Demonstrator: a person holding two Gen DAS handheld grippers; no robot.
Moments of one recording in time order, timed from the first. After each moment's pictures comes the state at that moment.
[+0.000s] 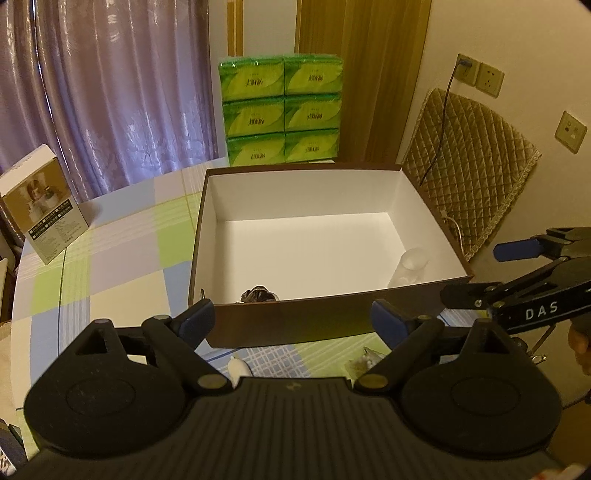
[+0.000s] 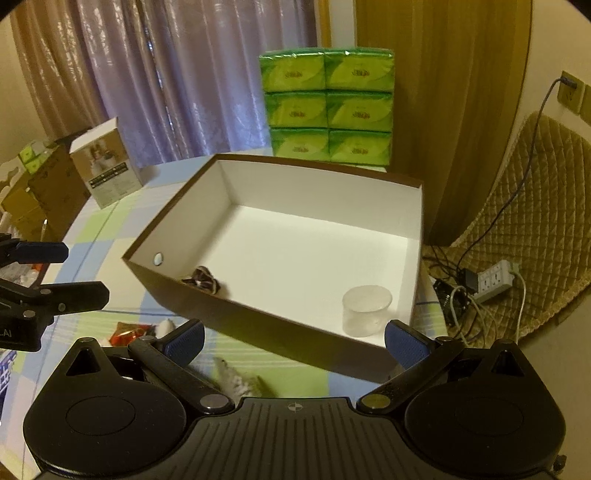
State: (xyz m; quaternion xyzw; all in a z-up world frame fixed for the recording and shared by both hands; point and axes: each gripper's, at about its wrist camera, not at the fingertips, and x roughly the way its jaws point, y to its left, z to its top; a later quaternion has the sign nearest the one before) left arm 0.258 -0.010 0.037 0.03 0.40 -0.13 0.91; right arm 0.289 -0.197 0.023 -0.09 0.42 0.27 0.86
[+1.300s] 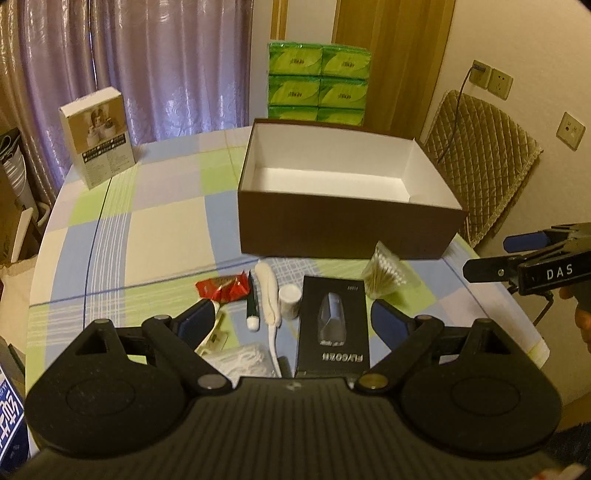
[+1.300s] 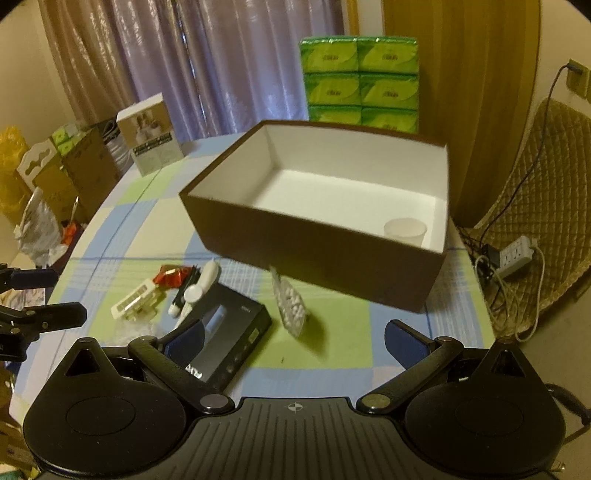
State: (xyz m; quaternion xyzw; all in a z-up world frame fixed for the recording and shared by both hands) left arm 0.127 0.038 0.004 -0.01 0.40 -0.08 0.91; right arm 0.196 -0.216 -0.006 -0.08 0.42 0.30 0.85
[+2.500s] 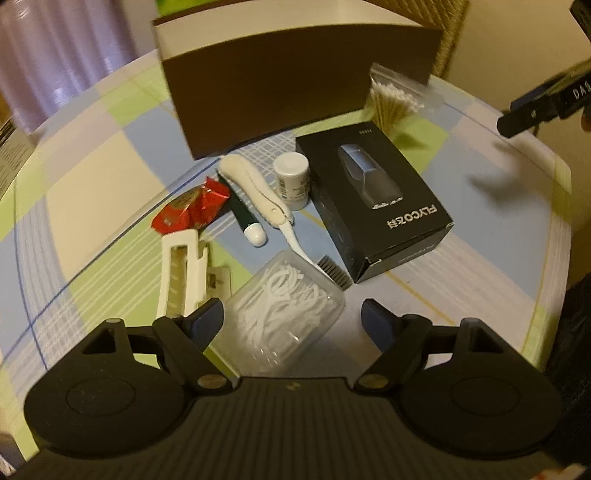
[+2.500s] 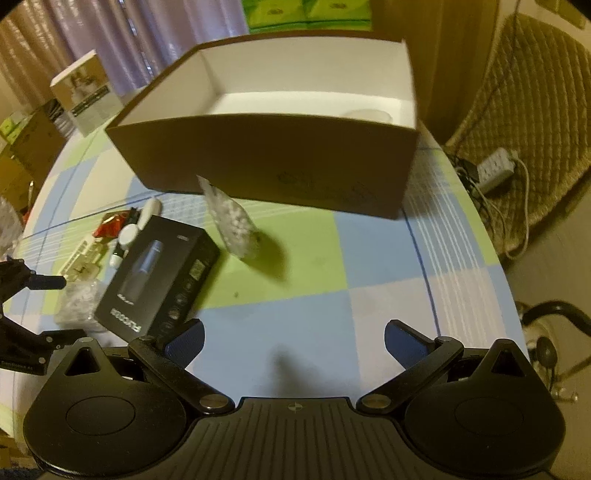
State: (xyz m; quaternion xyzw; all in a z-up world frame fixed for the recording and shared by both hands) left arm 0.169 0.069 -0.124 0.16 0.48 -0.25 0.82; right arm 0.213 -0.236 -0.075 -0.06 0.52 0.22 0.82
